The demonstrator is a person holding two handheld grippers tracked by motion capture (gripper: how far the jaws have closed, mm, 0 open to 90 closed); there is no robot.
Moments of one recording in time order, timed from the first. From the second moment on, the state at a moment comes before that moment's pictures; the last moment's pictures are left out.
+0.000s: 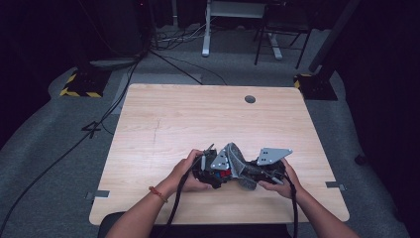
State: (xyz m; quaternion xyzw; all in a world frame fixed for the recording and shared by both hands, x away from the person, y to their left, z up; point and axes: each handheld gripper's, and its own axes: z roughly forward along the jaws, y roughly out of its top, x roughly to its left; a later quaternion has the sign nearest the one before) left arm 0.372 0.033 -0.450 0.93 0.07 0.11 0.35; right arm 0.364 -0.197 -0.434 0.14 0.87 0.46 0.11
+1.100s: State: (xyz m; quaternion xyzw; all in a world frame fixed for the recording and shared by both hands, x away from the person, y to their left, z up) left arm 0.370 0.033 -0.451 0.93 0.08 0.13 0.34; right arm 0.360 -0.191 -0.432 0.13 0.87 0.45 0.12
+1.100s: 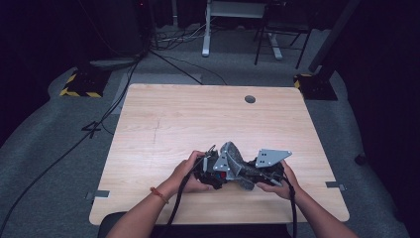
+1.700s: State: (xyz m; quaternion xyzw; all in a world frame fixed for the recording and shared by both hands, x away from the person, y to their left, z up) left arm 0.368 0.042 -0.446 0.91 0.08 0.13 0.39; right arm 0.377 -0.209 -0.444 0.16 0.86 0.49 0.06
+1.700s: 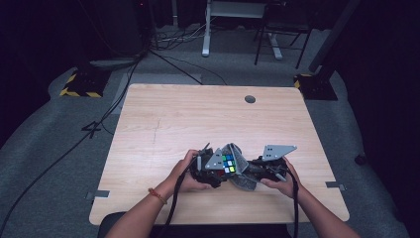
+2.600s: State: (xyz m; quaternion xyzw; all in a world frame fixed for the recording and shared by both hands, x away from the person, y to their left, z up) left arm 0.368 0.037 -0.449 0.92 0.08 0.13 0.36; right arm 0.366 -0.200 -0.440 0.14 0.87 0.47 0.09
